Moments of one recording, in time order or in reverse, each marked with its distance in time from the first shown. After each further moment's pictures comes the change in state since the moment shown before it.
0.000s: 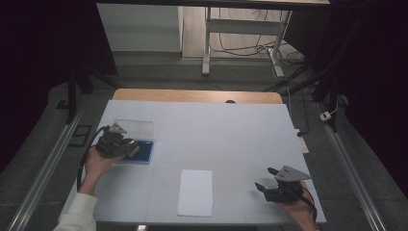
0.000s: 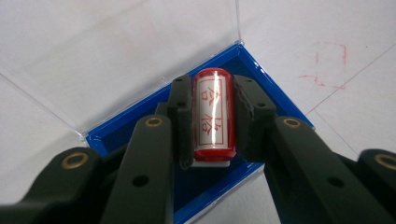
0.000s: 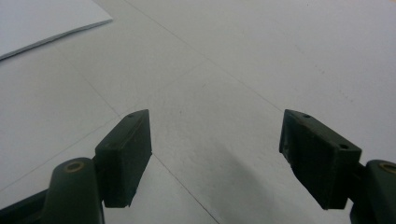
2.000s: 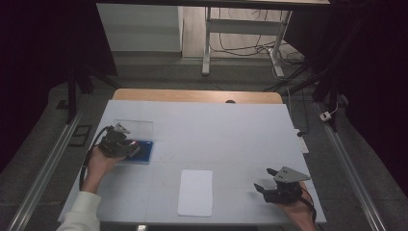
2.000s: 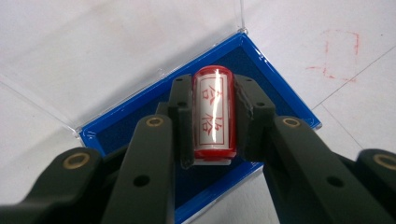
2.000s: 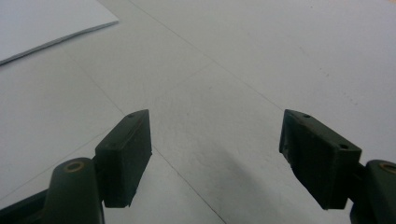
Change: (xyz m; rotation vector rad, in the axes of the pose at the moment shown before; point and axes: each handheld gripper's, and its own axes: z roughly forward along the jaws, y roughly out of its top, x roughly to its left) left arm -0.003 0.004 0.007 0.060 0.013 0.001; right arm 0.005 0.002 -0.001 0.002 0.004 -0.007
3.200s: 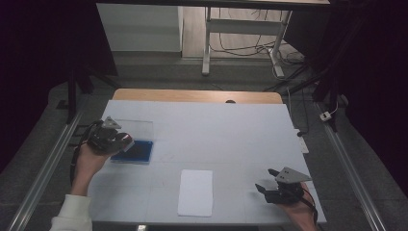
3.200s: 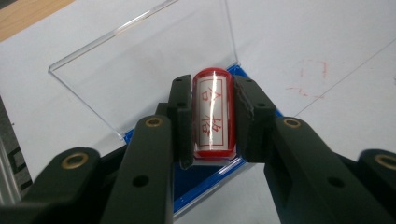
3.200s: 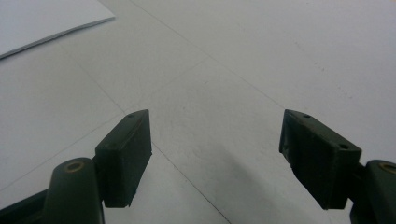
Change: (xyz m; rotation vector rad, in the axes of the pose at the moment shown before) left arm -0.004 0.008 -0.050 -0.077 0.056 0.029; right arm -0.002 -0.003 -0.003 0.004 -0.009 0.004
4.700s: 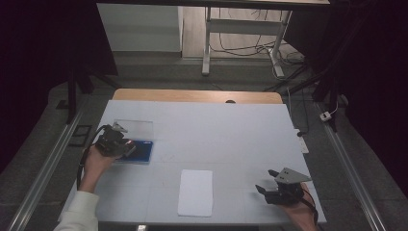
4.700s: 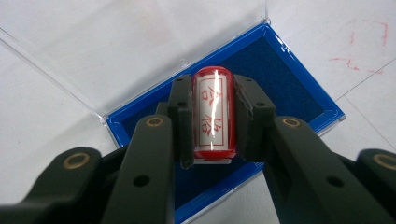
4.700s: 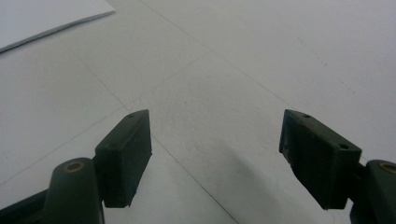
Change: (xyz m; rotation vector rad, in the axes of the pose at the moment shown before) left arm 0.007 -0.012 0.045 0.114 -0.004 -0.027; right arm 0.001 -0.002 0.000 0.015 0.003 0.000
